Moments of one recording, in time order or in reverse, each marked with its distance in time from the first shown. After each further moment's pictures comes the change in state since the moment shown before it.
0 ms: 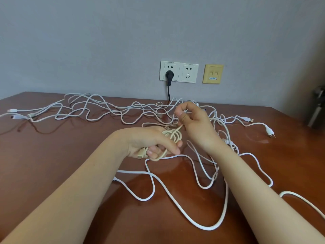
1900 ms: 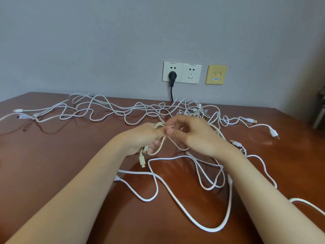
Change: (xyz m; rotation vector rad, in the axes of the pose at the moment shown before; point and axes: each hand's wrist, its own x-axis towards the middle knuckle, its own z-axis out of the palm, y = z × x) left_hand 0.005 -0.014 -0.009 0.055 0.385 0.145; right_hand -0.012 -0.017 -0.006 -0.301 -0.324 -0.012
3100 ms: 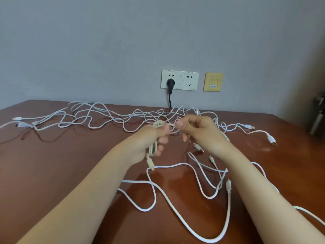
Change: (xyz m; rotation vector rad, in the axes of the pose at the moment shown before) left_hand 0.003 0.010 0.012 -0.333 0.082 0.011; right_hand 0.006 0.005 -0.013 0.315 0.170 0.097
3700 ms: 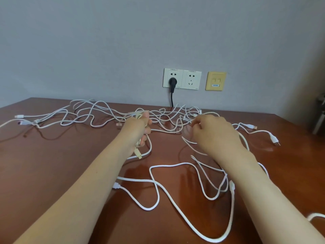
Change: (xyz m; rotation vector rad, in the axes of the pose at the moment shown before) left_hand 0.005 0.008 -0.026 -0.015 0.325 0.034; right_hand -0.016 -0.031 0.004 -0.885 0.186 0.180
